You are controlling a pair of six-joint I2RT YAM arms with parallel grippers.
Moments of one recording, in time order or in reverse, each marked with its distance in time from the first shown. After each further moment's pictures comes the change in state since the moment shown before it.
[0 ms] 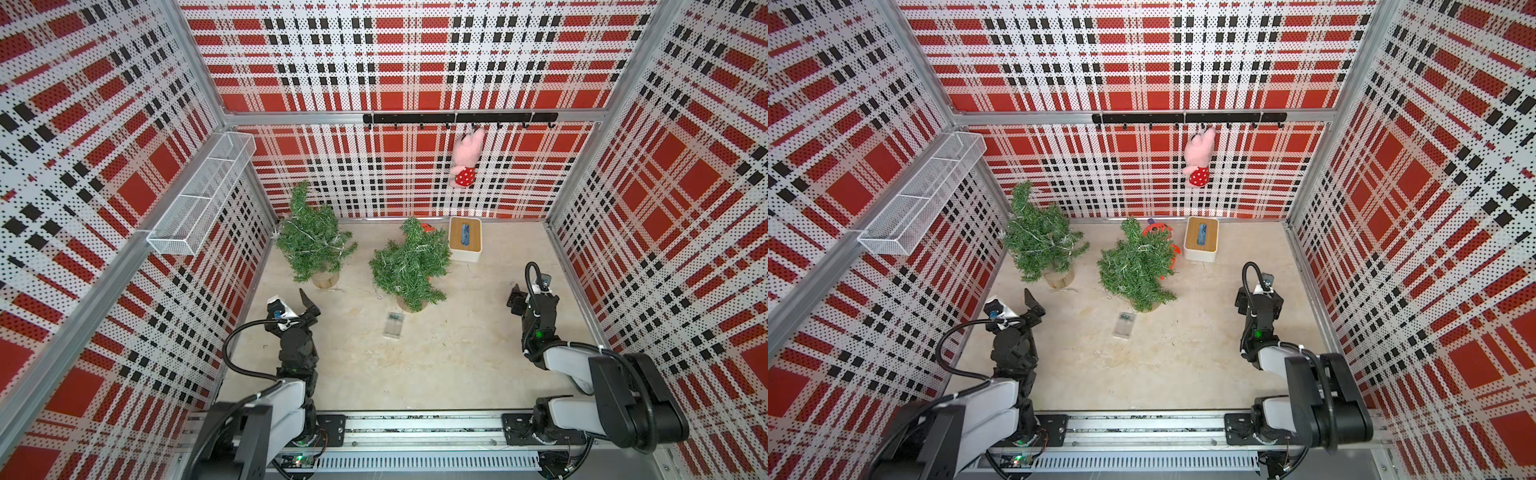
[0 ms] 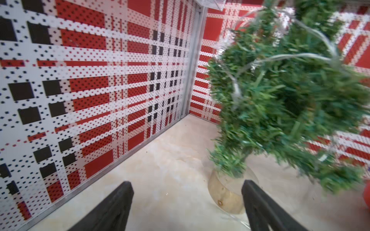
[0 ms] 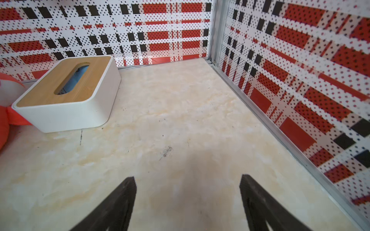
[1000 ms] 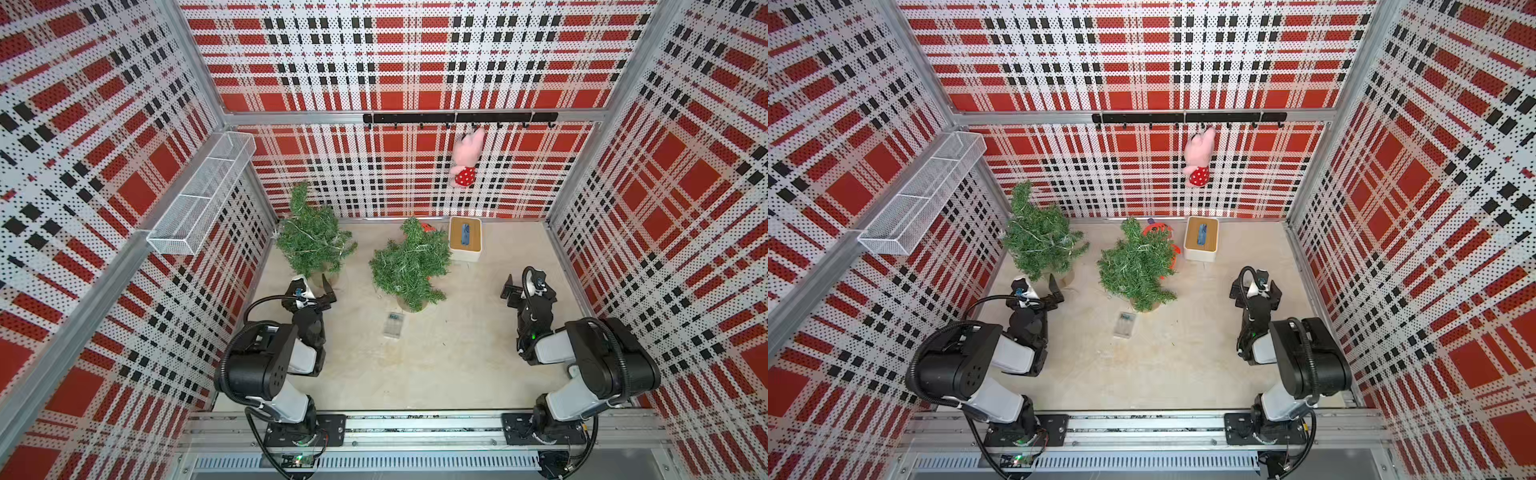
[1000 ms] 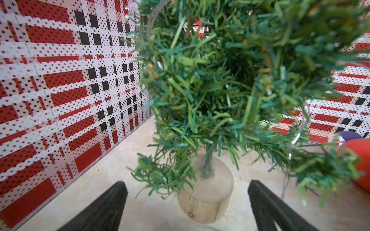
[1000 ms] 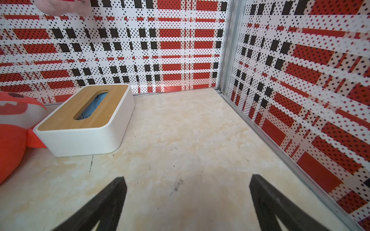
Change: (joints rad) left arm -0.083 0.411 0.178 0.203 0.107 0.124; right arm 0.000 0.219 -0.007 0.400 -0.024 -0.071
